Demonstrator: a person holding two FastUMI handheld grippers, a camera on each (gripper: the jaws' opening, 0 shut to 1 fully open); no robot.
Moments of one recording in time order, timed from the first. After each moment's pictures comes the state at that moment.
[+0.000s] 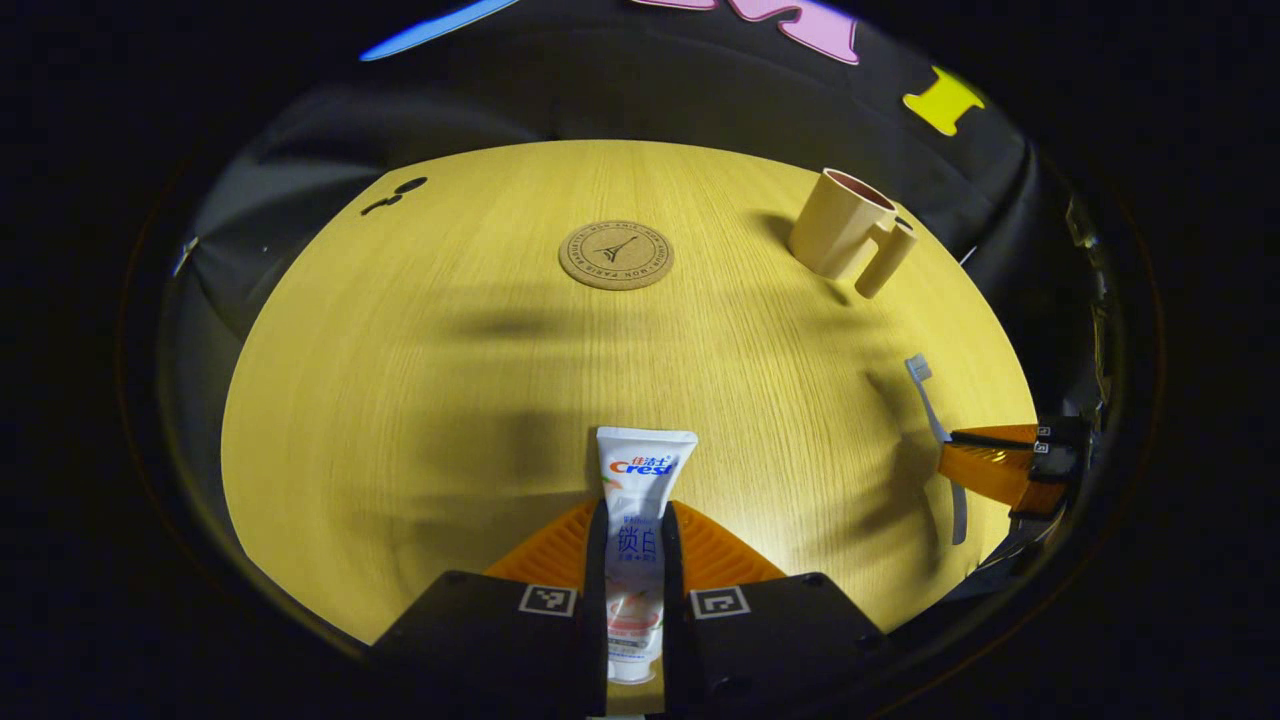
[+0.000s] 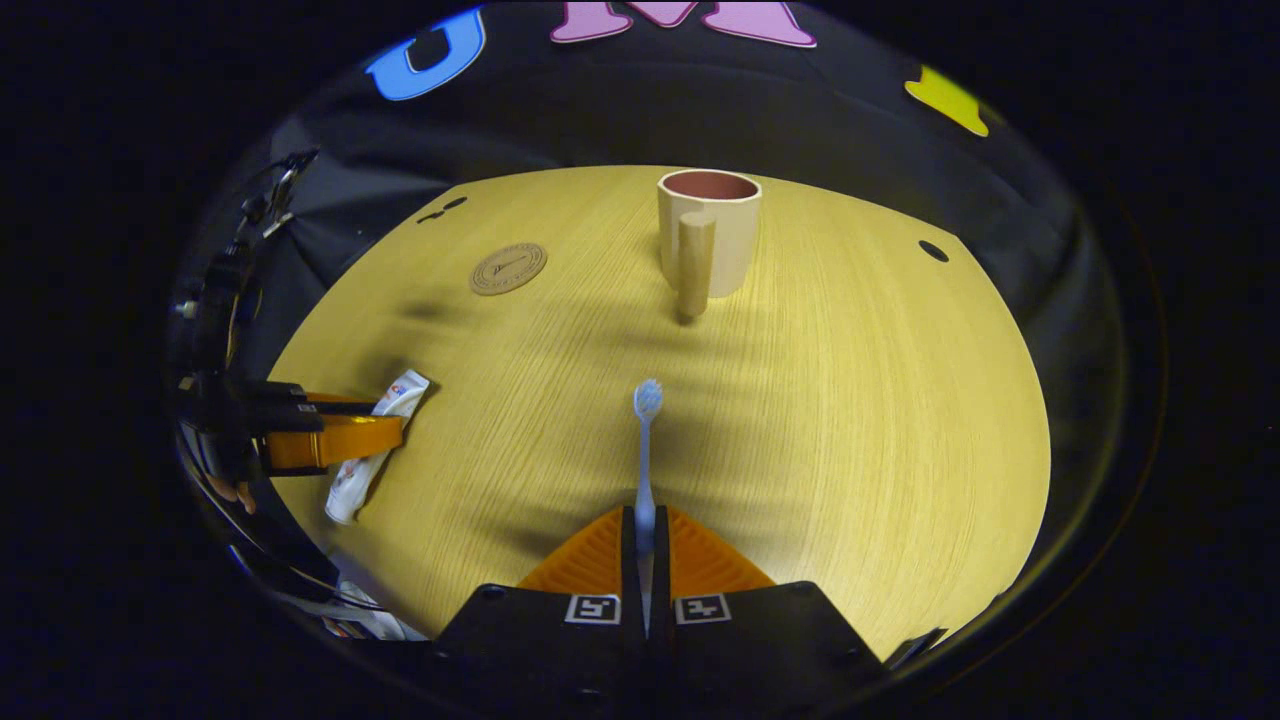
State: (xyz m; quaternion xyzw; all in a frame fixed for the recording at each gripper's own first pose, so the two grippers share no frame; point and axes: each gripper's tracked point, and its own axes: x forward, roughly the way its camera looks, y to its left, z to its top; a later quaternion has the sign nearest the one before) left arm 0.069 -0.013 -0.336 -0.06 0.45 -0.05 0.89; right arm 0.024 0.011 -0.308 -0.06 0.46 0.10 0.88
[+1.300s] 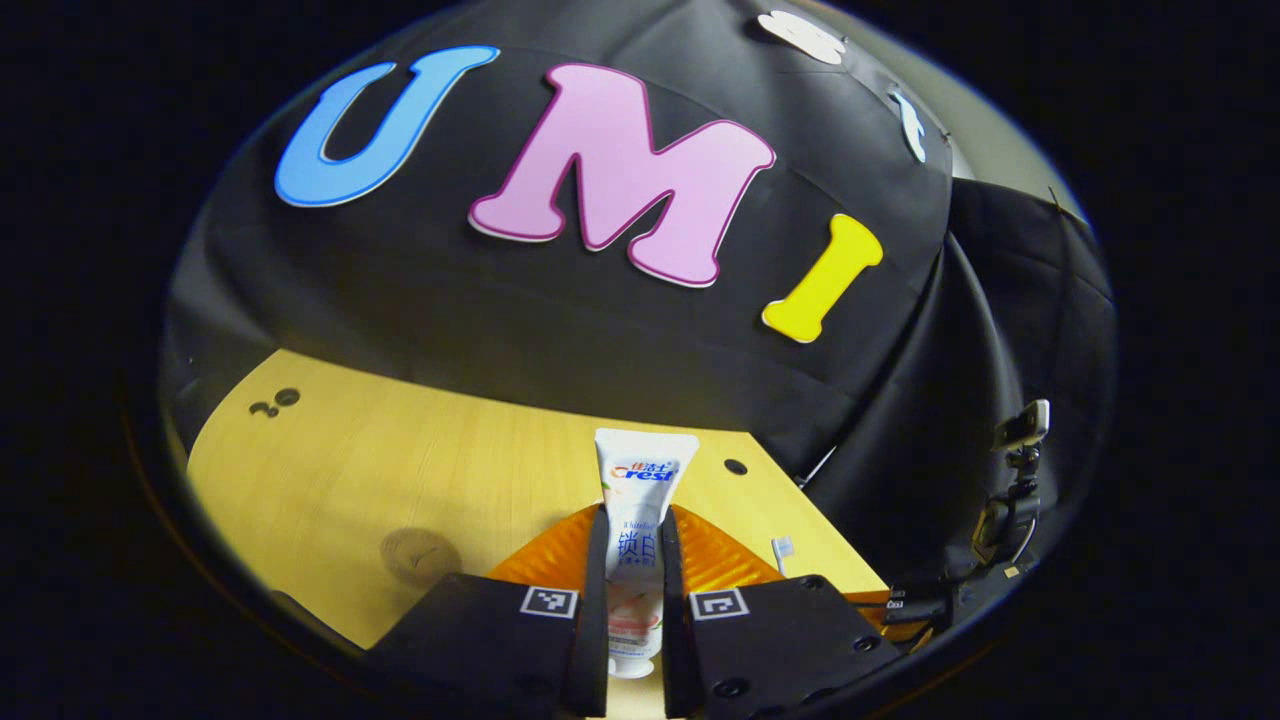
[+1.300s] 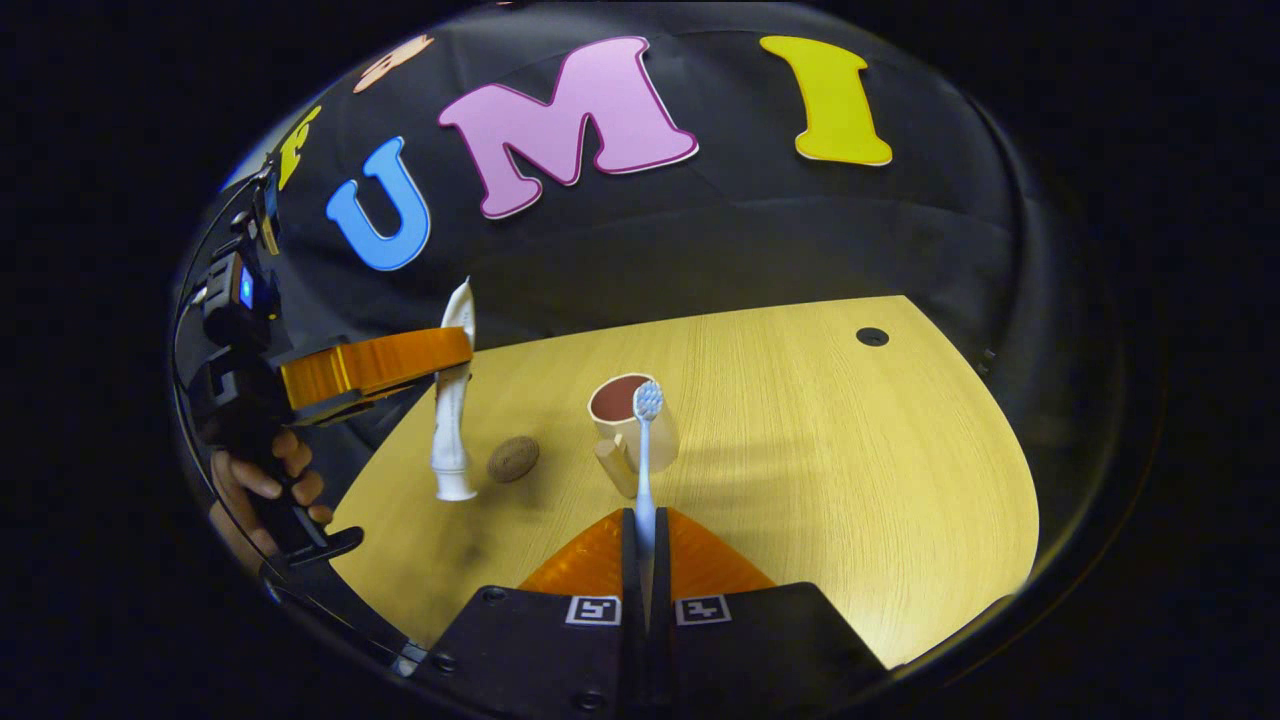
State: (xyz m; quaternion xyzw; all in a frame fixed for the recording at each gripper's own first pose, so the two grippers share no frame) left arm 0.216 -0.162 -0.072 -0.15 0.14 -0.19 0.96; right arm 0.090 -0.048 -0.164 0.07 0.29 0.10 0.95
